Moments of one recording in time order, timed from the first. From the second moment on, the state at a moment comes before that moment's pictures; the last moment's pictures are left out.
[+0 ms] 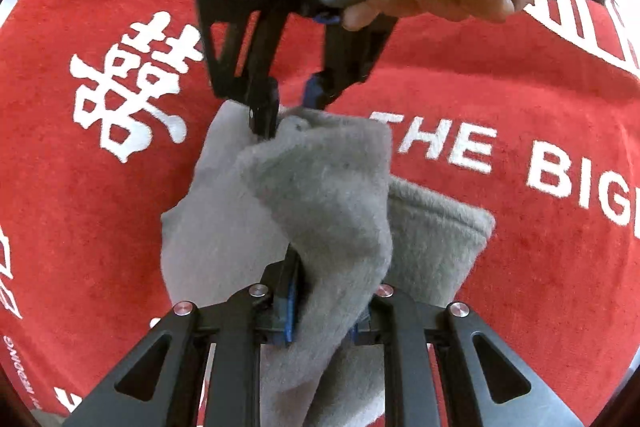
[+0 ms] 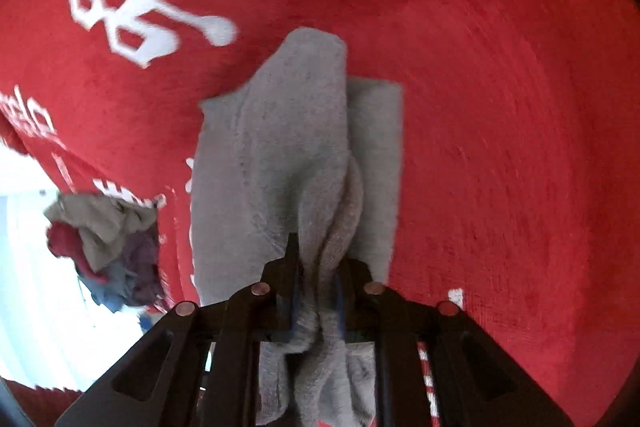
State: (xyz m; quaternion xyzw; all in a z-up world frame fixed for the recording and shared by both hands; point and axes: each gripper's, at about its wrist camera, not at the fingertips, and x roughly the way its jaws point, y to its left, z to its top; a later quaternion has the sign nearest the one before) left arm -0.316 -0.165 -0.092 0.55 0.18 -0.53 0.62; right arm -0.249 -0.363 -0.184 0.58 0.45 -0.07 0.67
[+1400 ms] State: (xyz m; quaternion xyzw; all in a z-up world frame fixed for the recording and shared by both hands) left arm -0.146 -0.094 -0.102 0.36 0.54 -0.43 0.62; right arm -0.320 -0.213 -0.128 0.61 0.40 -0.19 0.65
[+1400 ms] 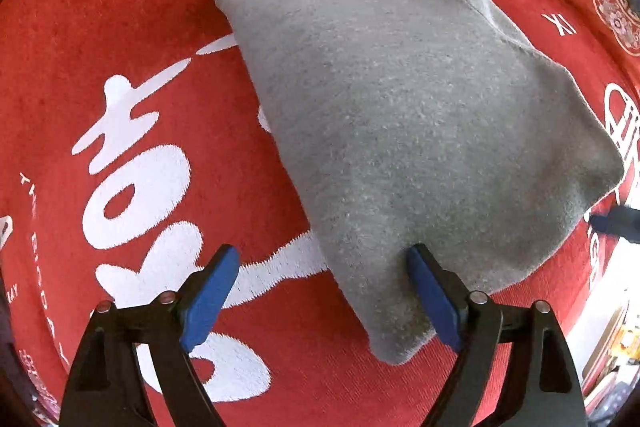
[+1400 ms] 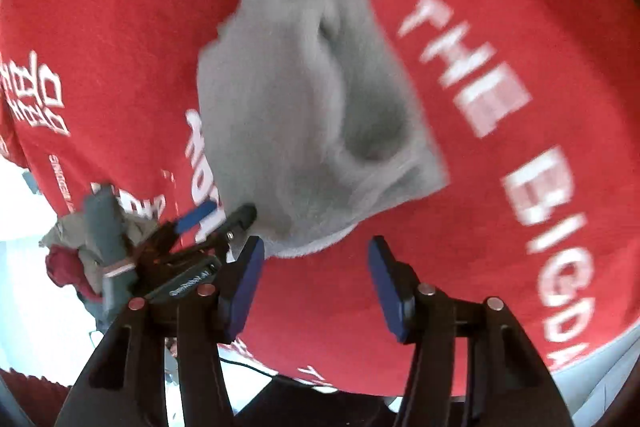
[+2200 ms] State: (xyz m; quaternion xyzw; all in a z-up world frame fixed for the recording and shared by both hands) left arm -0.134 -0.095 -0.069 0.34 0.55 -0.40 0.65; right arm -0.326 -0.270 -0.104 0.55 0.41 -0.25 0.69
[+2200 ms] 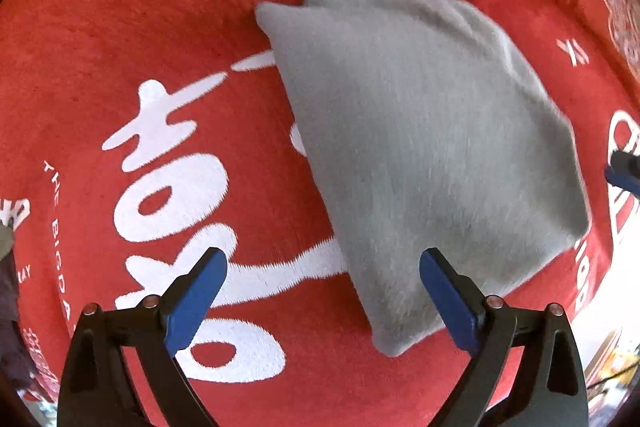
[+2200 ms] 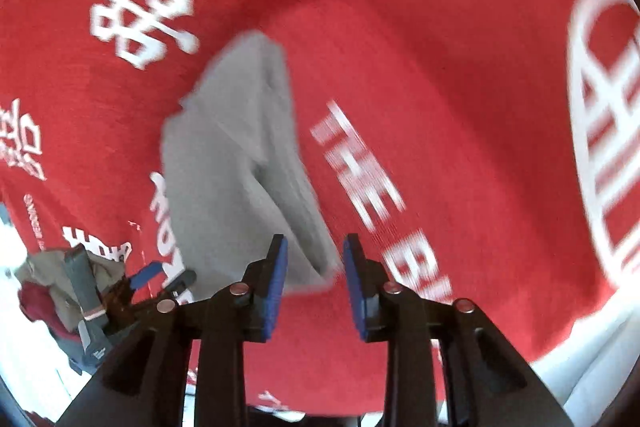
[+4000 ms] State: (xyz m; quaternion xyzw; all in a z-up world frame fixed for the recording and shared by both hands) left arm -0.077 -0.117 -0.155 0.24 0.68 -0.35 0.60; right arm -0.229 -0.364 -0.154 0.53 0.43 -0.17 0.71
